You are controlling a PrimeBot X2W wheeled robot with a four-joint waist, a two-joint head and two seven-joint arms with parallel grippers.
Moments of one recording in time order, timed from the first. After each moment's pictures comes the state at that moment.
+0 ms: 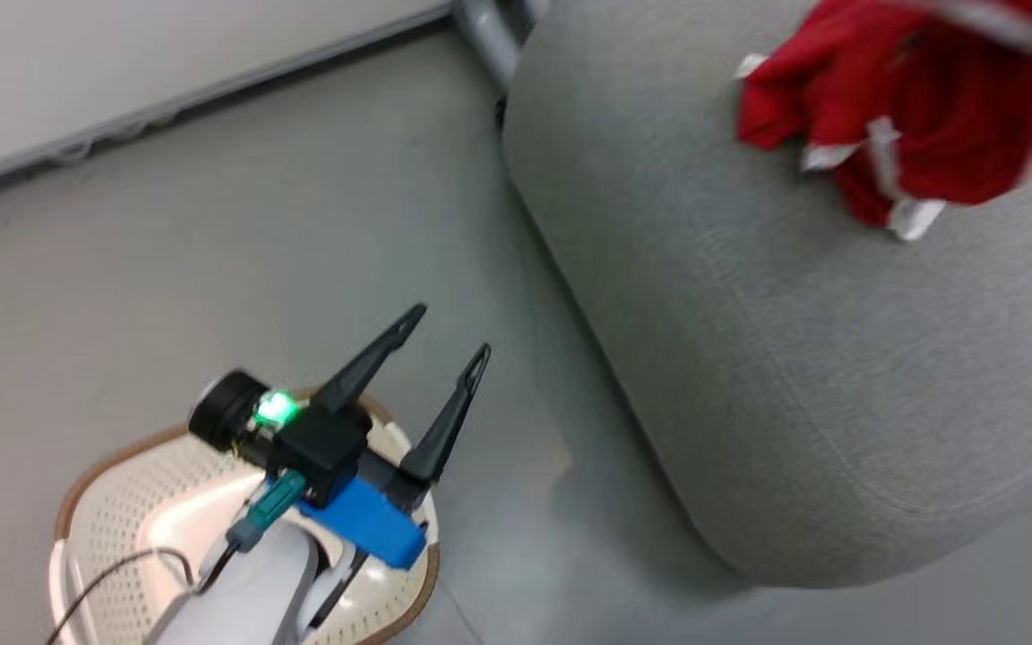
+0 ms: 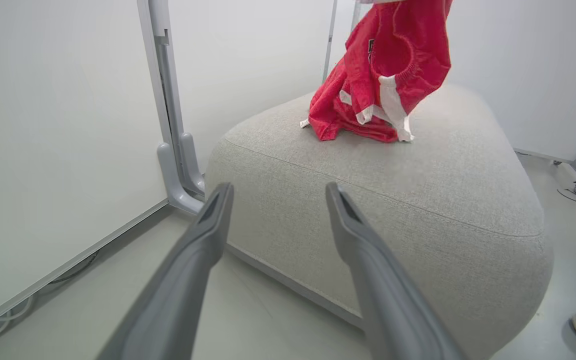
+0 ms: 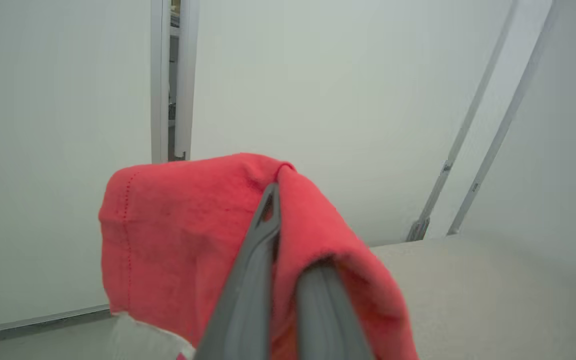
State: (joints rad) left arm -0.42 0.22 -0.52 0.25 -0.19 -0.13 -0.26; right arm -0.98 -0.40 0.05 0.64 0.26 0.13 -0.11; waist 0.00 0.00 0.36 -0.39
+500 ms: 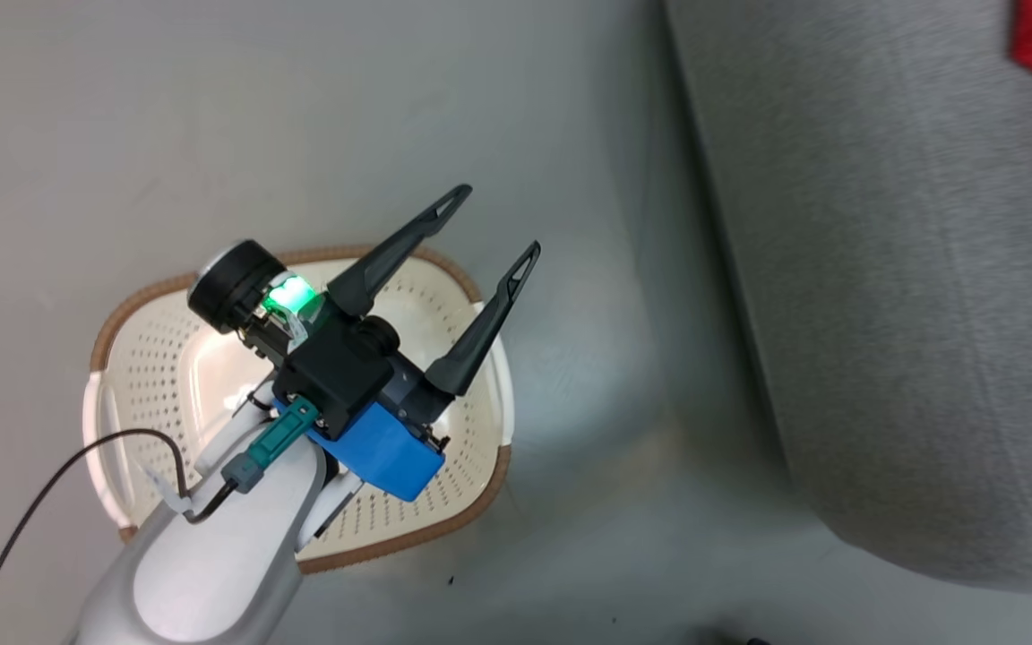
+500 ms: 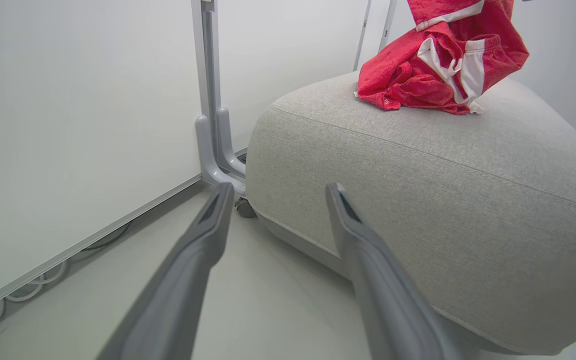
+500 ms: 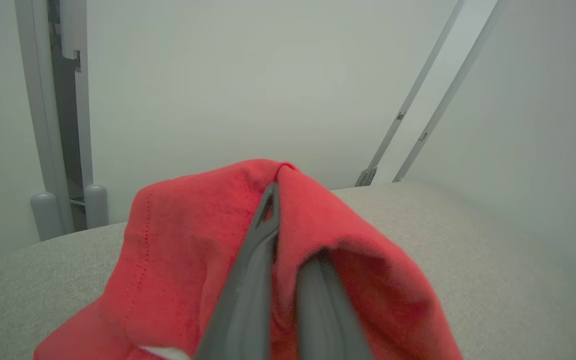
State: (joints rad) left arm -0.64 0.26 -0.62 0.16 -0.19 -0.13 -0.26; right arm -0.96 -0.61 -0.39 0.56 0.12 0.13 -0.07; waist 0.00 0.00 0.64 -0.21
